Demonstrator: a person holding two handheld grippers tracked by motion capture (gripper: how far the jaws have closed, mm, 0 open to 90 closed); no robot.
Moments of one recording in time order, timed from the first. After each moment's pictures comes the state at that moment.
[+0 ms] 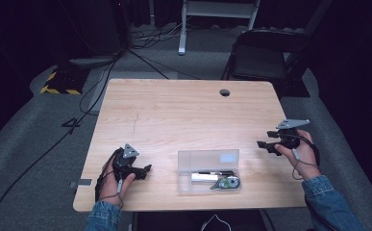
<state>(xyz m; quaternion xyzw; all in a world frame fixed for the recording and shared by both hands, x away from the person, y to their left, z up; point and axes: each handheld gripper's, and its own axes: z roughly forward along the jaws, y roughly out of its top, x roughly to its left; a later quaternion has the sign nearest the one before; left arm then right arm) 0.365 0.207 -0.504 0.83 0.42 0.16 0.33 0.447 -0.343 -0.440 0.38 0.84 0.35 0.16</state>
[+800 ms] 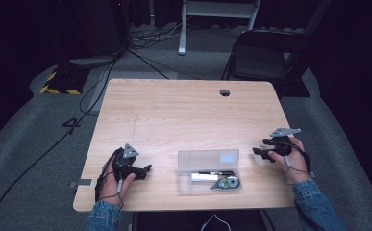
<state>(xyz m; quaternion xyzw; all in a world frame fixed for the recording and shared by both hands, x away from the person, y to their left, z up) 0.365 0.207 -0.504 0.83 0.42 0.16 0.33 0.448 -0.341 -0.488 0.40 0.84 0.35 0.15</state>
